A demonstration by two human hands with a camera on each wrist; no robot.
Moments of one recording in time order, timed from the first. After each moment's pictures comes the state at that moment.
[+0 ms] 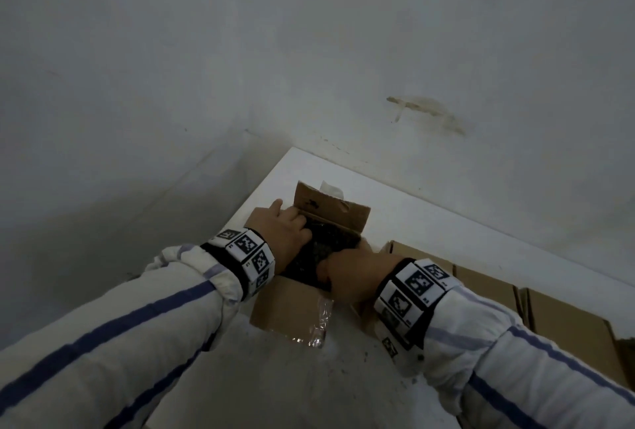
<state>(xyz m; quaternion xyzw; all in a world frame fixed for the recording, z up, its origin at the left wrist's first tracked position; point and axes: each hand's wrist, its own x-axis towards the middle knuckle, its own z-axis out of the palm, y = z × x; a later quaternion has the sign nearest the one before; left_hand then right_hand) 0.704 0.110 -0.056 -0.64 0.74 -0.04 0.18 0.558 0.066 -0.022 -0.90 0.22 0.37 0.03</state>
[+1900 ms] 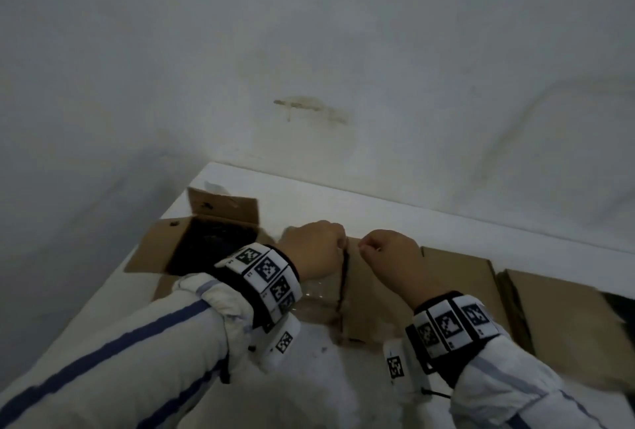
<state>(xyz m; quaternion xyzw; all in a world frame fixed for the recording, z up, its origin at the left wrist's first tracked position) 0.489 0.074 0.012 -0.66 0.71 0.23 -0.08 0.335 0.036 0.002 -0.80 0.55 -0.11 0.23</state>
